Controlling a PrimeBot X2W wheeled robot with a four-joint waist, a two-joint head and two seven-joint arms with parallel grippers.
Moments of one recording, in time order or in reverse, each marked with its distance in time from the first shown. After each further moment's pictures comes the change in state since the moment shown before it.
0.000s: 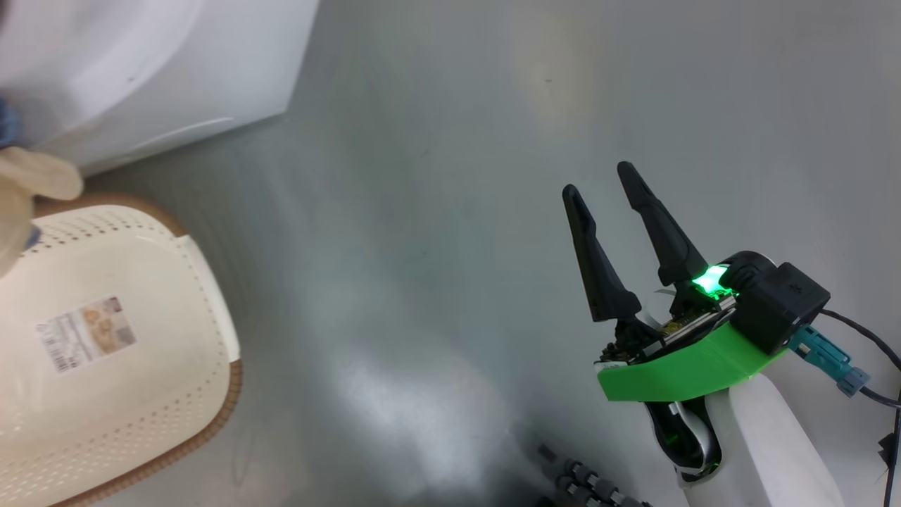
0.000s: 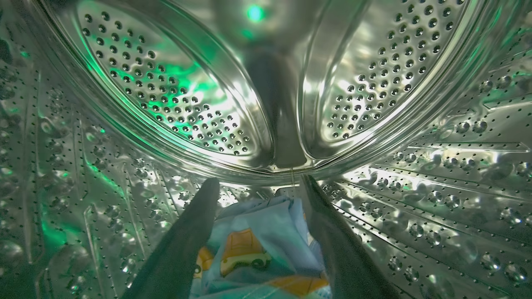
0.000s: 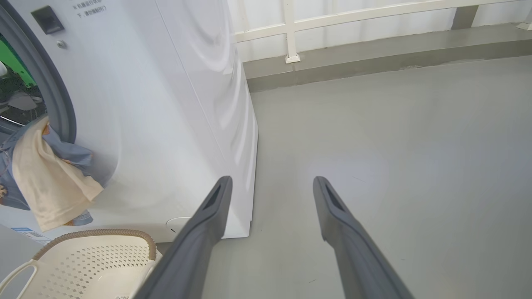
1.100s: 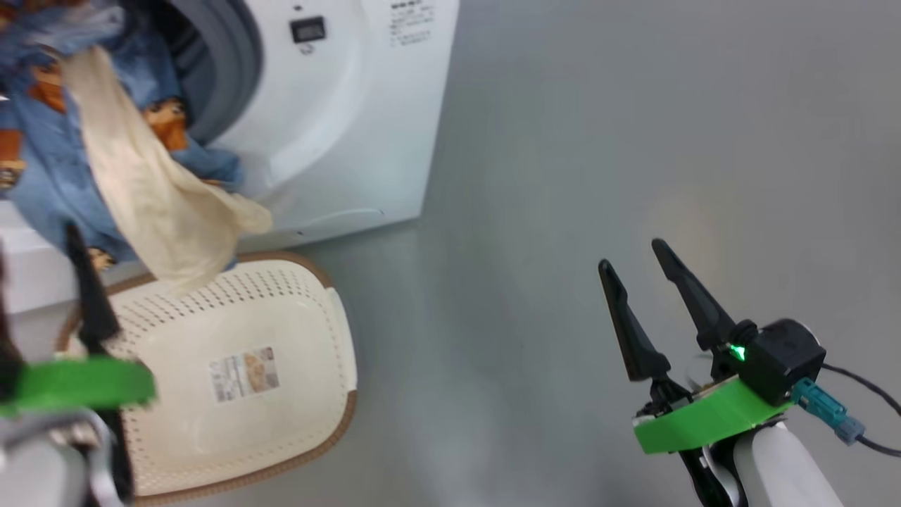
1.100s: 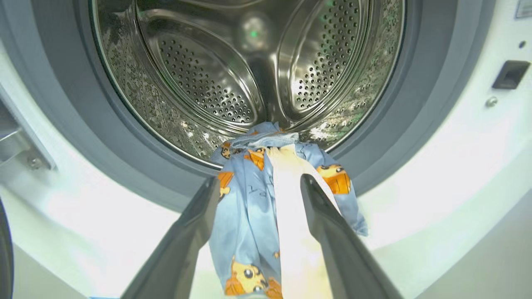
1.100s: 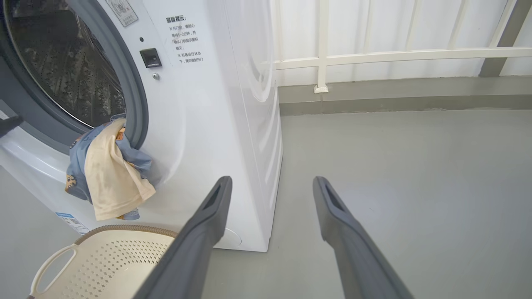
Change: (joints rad) left arm 1.033 -0.179 -0.005 -0.688 -0.080 0.202 -0.211; right arm 0.135 -0.053 -0.067 0.047 -0.123 0.000 0.000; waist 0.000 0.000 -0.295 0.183
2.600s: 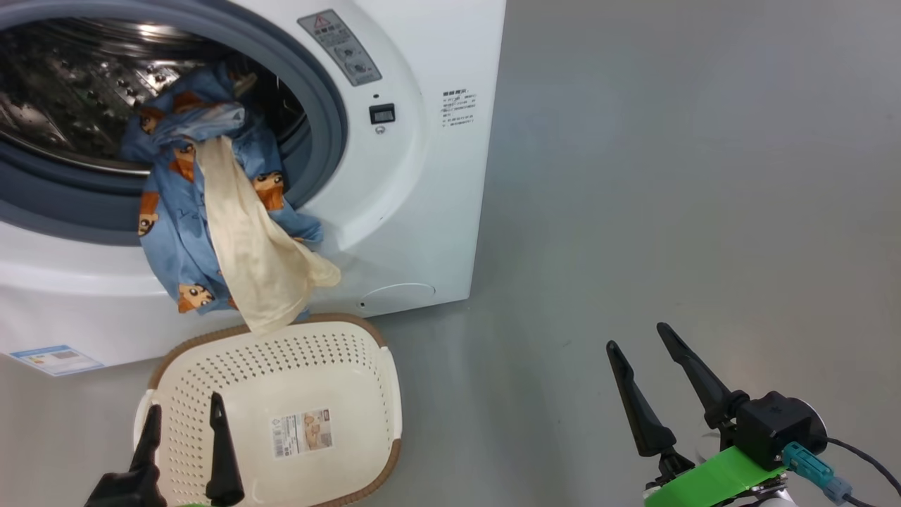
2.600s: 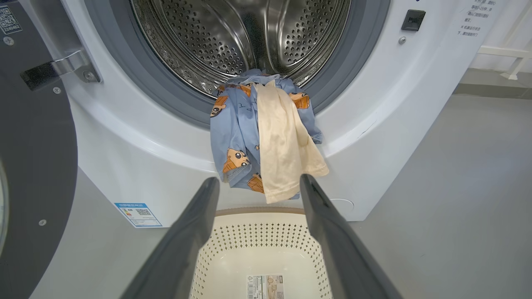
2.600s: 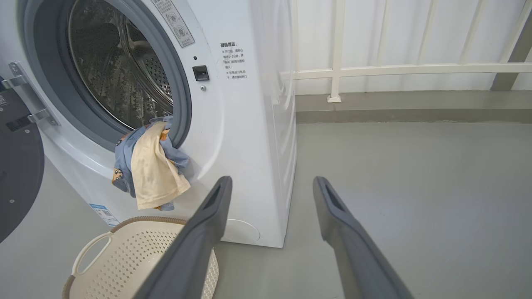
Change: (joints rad) left arm 0.353 -0.099 -0.167 -0.048 -0.012 0.047 0.001; right arm 0.177 0.003 -0.024 0.005 -0.046 0.000 0.025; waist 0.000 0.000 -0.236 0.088
